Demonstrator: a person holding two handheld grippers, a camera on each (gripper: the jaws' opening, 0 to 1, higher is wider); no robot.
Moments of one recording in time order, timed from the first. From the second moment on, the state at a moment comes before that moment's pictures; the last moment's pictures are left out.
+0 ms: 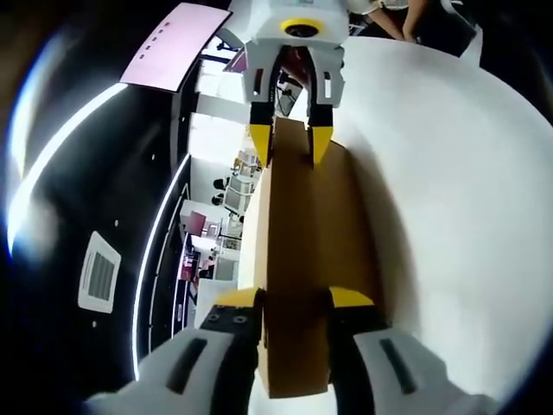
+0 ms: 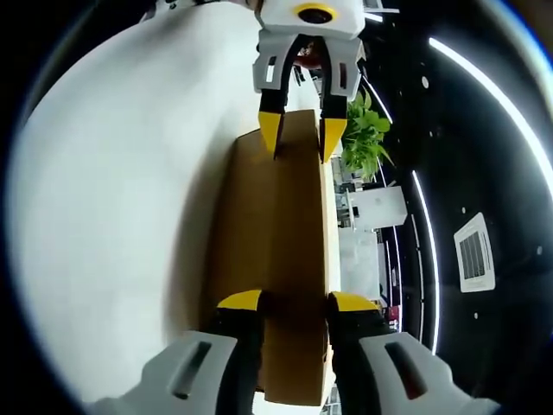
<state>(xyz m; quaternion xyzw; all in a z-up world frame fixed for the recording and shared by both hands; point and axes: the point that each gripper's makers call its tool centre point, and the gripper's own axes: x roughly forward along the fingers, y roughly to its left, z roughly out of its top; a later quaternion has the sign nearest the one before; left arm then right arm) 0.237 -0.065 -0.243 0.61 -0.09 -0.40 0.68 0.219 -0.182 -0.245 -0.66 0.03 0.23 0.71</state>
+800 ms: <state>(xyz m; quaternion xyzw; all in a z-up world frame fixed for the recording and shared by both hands) 0.238 -0.065 -0.238 0.60 -0.09 -0.41 0.68 0.220 -0.183 -0.241 -0.66 0.03 0.24 0.71</state>
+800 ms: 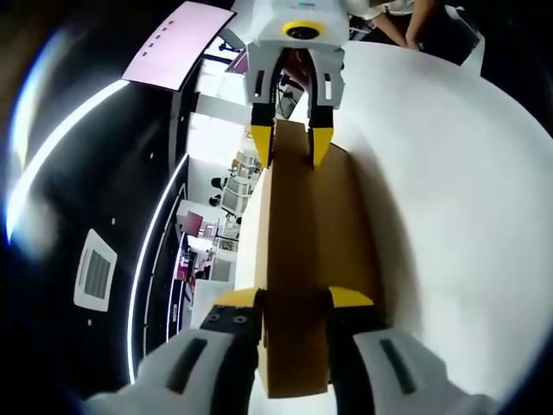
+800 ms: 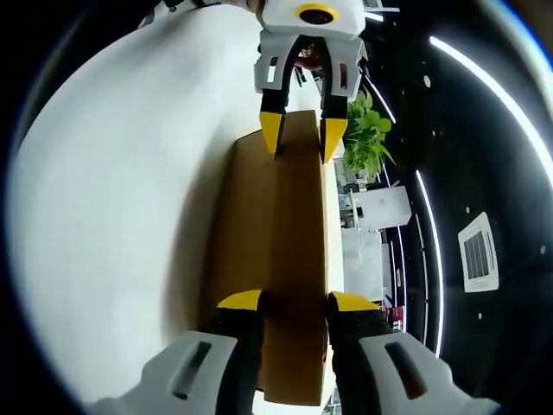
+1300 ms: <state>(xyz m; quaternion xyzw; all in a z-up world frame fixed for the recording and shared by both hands) 0.239 -0.064 -0.236 0.60 -0.09 -0.41 0.68 0.220 -0.182 -0.239 -0.66 0.04 0.25 0.71</state>
